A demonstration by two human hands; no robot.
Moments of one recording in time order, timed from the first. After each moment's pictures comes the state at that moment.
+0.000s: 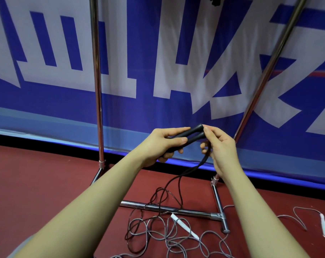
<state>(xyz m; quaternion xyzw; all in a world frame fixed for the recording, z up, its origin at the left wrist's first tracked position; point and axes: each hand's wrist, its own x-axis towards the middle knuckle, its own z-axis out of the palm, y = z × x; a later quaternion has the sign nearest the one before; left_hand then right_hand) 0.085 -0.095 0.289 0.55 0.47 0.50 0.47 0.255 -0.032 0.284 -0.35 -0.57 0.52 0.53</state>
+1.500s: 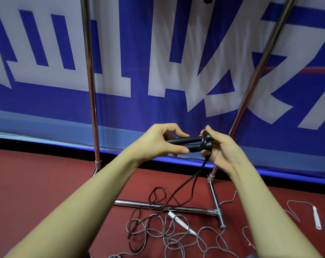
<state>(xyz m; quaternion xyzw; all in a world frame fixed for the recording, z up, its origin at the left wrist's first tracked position) 0.091 -0.114 0.309 0.65 0.51 0.44 0.36 0.273 -0.036 0.303 -0.34 -0.46 0.70 0.43</state>
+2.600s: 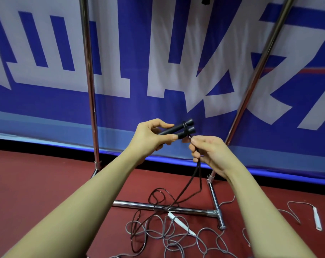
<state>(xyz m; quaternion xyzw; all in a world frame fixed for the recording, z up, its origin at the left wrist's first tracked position) 0.087 -0.101 0.297 0.50 0.53 0.59 0.35 0.272 -0.034 0.289 -0.33 -0.64 0.61 0.33</state>
